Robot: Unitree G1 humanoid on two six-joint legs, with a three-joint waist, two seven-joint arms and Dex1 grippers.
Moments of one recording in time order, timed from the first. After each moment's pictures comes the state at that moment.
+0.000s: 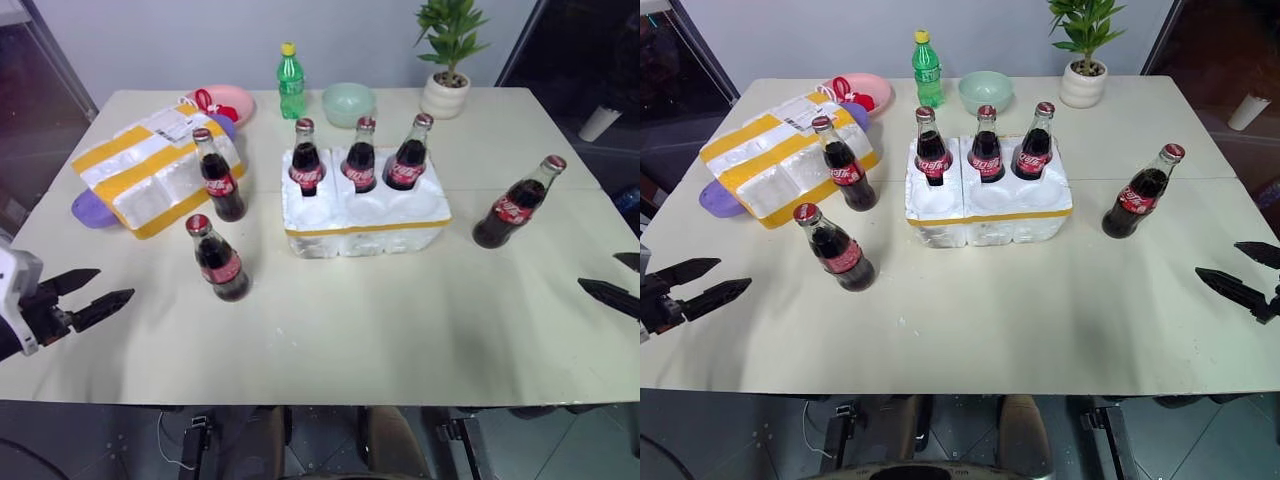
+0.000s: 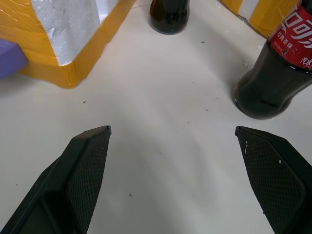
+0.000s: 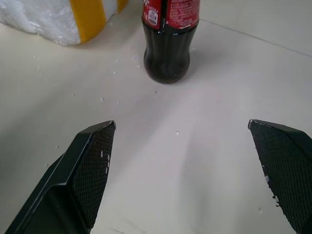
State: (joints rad) left arm 0.21 0.90 0.66 -0.12 -0.63 0.58 -0.98; right arm 0.07 -1.05 -0.68 0.29 0.47 0.31 1.18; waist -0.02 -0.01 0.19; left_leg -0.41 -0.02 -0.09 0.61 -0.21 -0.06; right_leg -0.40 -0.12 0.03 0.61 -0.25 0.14
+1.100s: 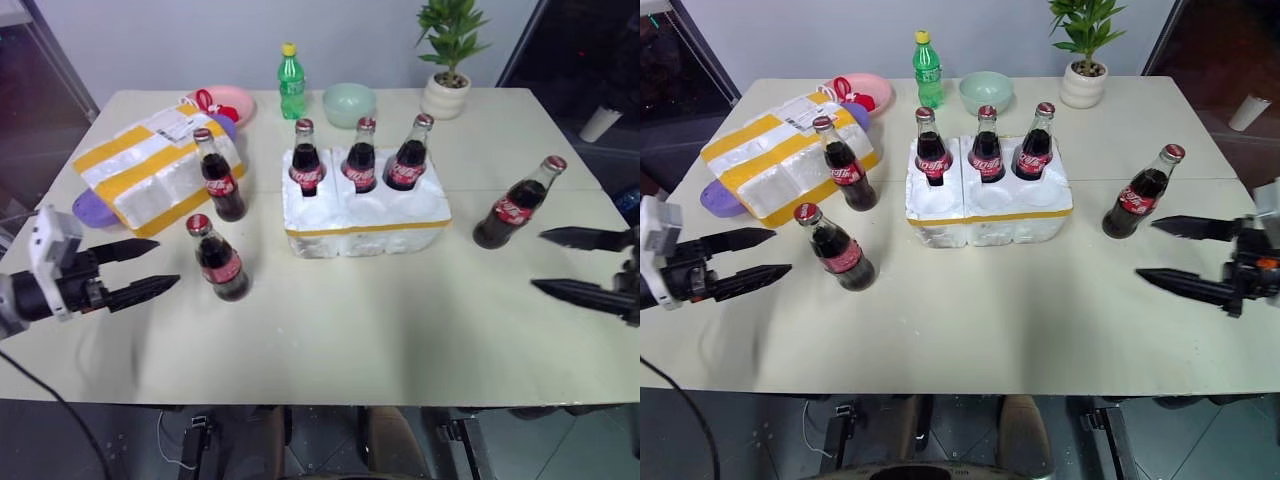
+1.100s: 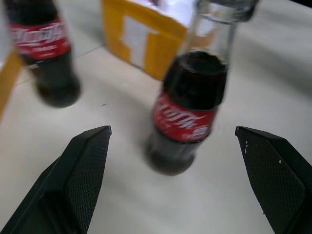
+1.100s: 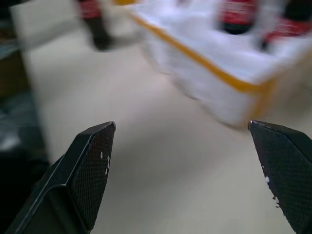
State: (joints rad) left arm -0.06 0.96 0.43 -0.14 -0.69 0.54 -1.21; right arm 0.03 -1.12 -0.60 -0.24 0.77 0.62 1.38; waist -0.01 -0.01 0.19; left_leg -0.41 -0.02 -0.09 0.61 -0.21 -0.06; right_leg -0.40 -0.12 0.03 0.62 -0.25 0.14
